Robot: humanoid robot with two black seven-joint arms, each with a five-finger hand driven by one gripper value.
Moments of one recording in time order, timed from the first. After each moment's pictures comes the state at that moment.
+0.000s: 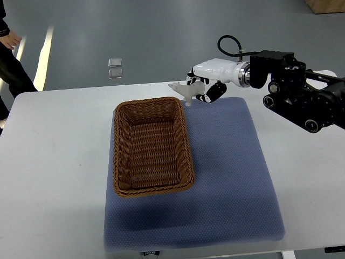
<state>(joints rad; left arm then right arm) 0.04 0.00 -0.16 -0.16 0.04 -0.01 0.04 1.11 -0.30 0.36 0.94 -1.68 0.23 0.14</state>
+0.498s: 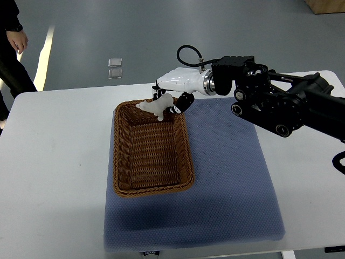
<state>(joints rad) 0.04 0.00 -0.16 -0.16 0.04 -0.01 0.04 1.18 -0.17 0.28 0.93 -1.68 0.23 0.14</state>
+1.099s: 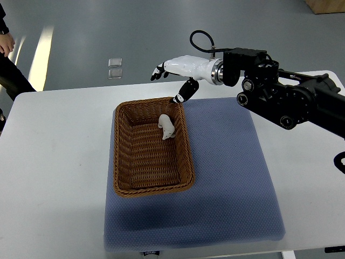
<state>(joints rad) 0.04 0.00 -0.16 -0.16 0.04 -0.01 0.04 1.13 -0.21 0.40 0.89 -1.52 0.18 0.12</state>
